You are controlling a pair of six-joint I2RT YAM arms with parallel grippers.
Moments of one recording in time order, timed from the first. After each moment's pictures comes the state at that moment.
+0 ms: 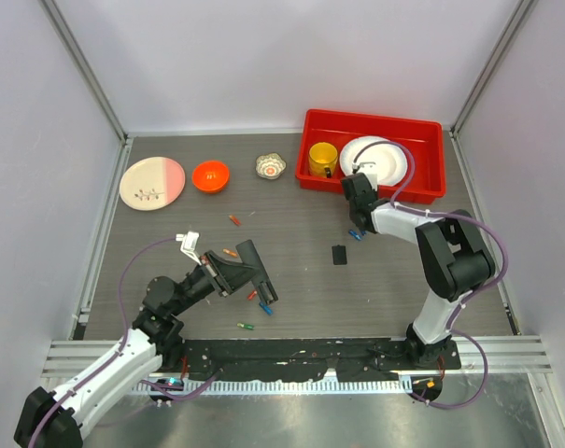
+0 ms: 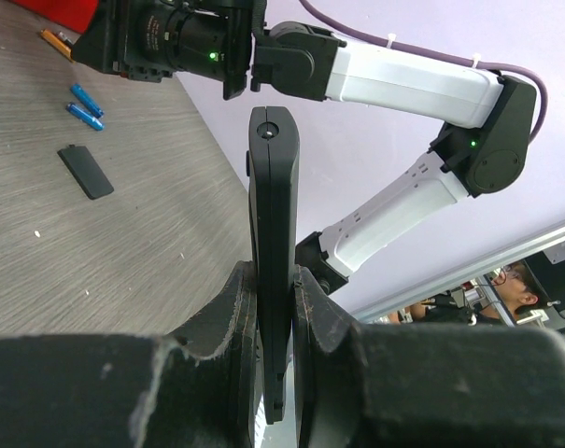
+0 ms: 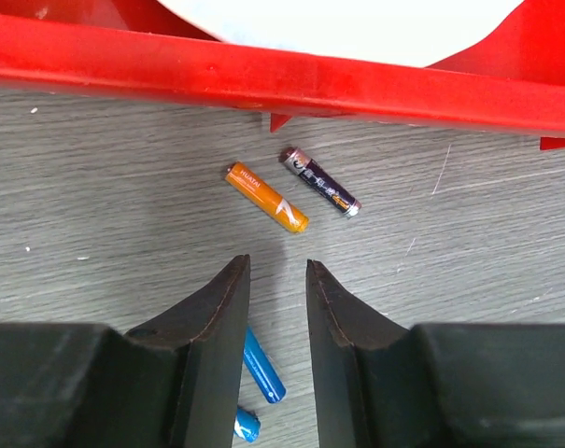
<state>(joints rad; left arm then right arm) -0.59 0.48 0.05 0.62 0.40 -1.10 0.40 1.75 0.98 -0.08 0.54 0.25</state>
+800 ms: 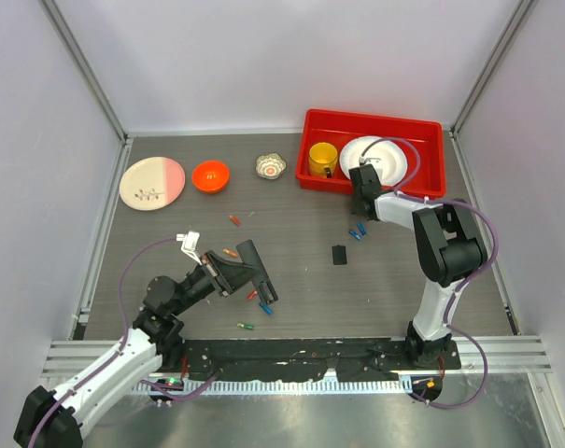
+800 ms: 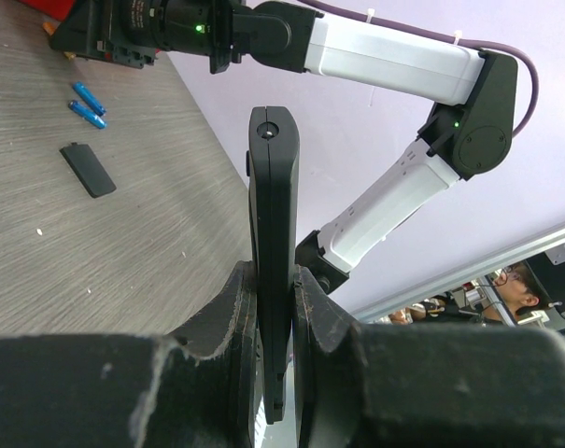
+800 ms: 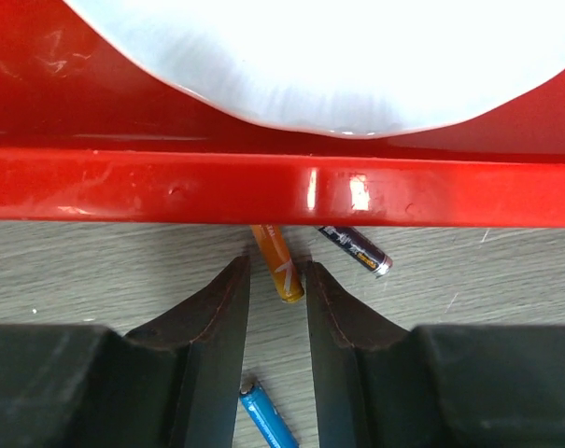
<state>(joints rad) -0.59 0.49 0.05 0.62 0.40 -1.10 0.31 1.87 1.09 -0.10 0.38 0.29</state>
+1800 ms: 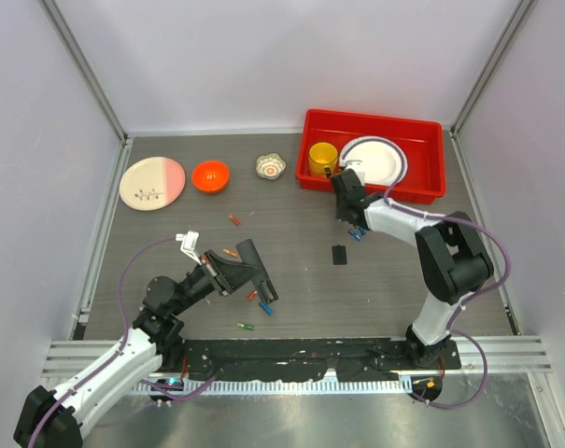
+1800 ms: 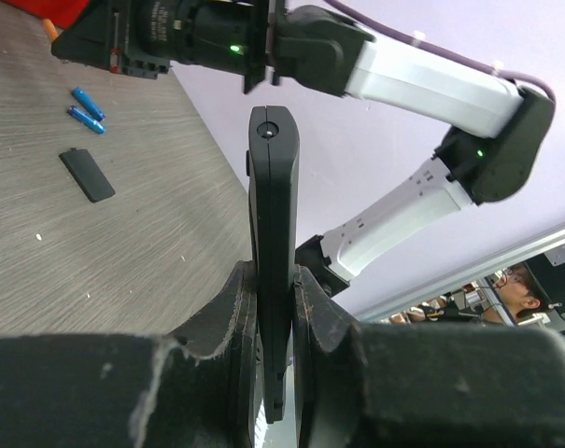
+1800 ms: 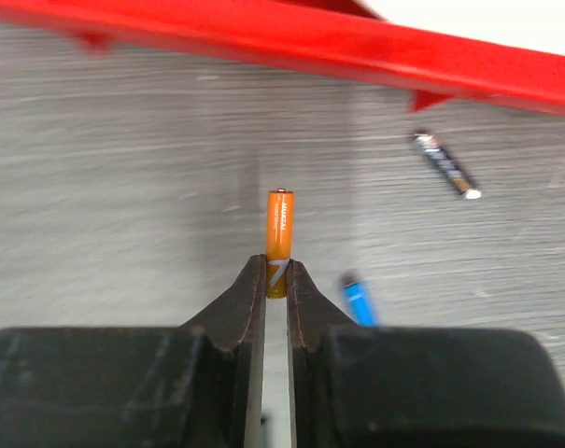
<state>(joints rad) -0.59 0.49 0.05 0.63 0.39 -1.10 0.43 1.78 1.07 -0.18 0.40 0.34</state>
